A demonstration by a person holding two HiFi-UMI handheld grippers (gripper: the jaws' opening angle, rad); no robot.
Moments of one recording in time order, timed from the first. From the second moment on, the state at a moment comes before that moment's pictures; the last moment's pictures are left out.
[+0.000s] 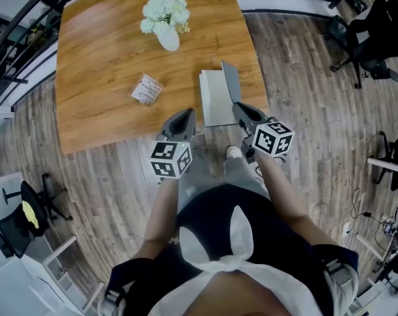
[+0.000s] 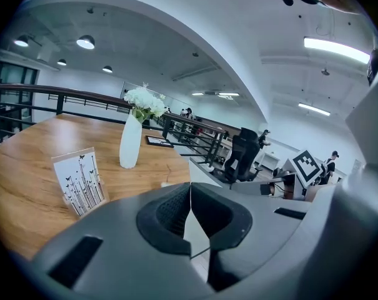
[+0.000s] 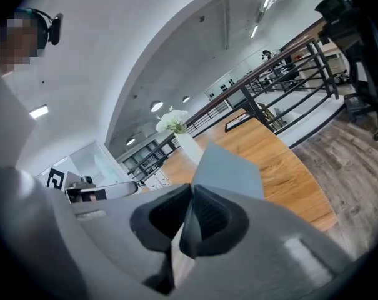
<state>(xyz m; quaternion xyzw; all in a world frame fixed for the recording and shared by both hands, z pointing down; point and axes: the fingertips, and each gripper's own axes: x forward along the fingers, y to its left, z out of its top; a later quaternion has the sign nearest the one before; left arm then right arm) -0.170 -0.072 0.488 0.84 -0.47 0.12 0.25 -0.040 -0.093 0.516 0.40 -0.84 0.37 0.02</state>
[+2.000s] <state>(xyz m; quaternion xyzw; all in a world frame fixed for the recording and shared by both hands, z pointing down) -0.220 -0.107 0.504 0.86 -0.41 0.14 0.26 -0.106 -0.095 0.564 0.44 -0.81 0.39 0.08</state>
